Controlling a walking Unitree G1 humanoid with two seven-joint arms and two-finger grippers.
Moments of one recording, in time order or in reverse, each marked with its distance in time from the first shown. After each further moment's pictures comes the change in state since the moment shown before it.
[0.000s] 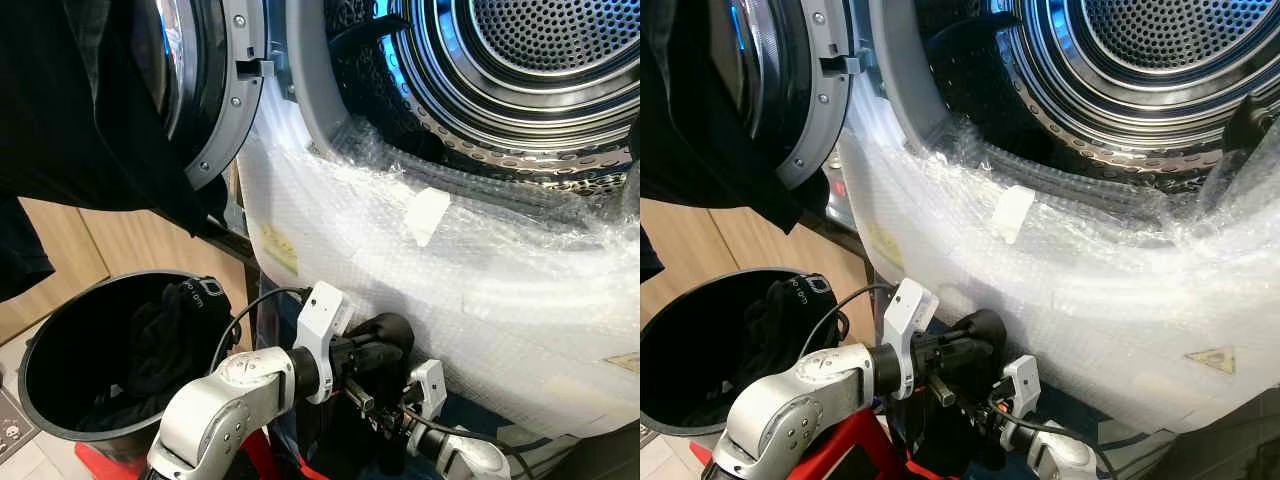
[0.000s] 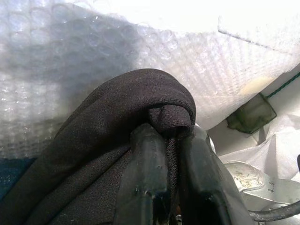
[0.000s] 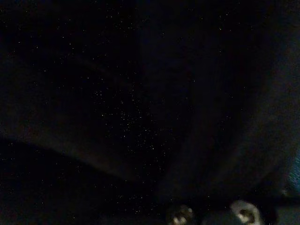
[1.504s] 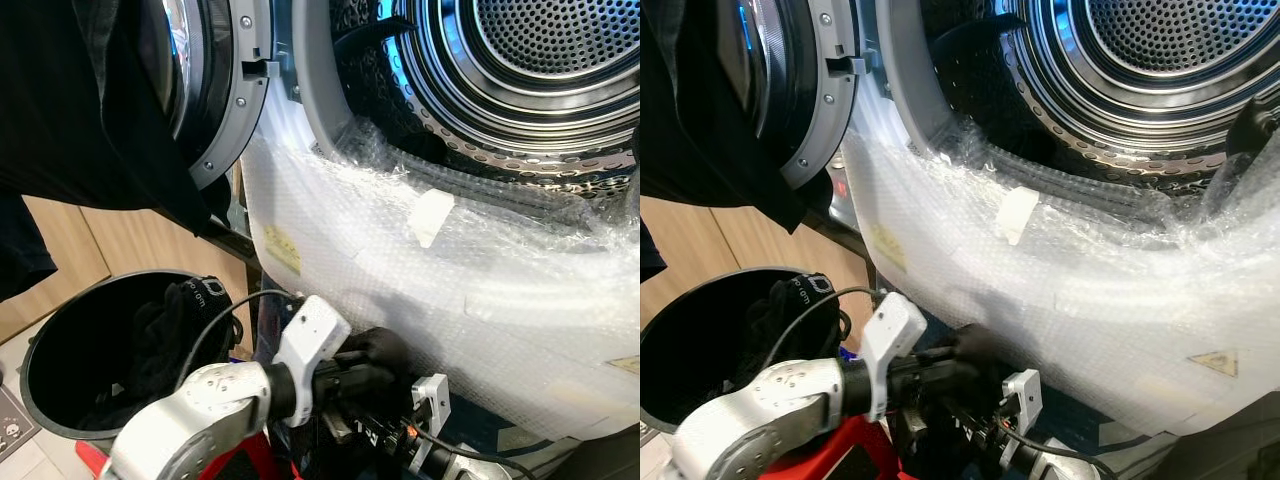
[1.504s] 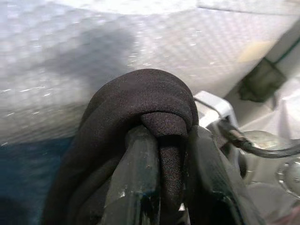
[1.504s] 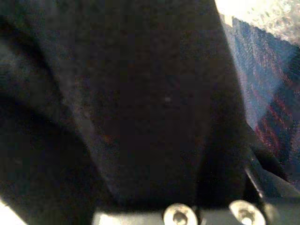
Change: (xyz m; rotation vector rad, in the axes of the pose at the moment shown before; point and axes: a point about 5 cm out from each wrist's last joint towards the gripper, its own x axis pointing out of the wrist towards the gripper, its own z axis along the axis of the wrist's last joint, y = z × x) left arm -0.042 -0.009 0.004 0.181 0.062 0.038; right arm -0.012 0.018 -0.006 0.073 -0.044 0.102
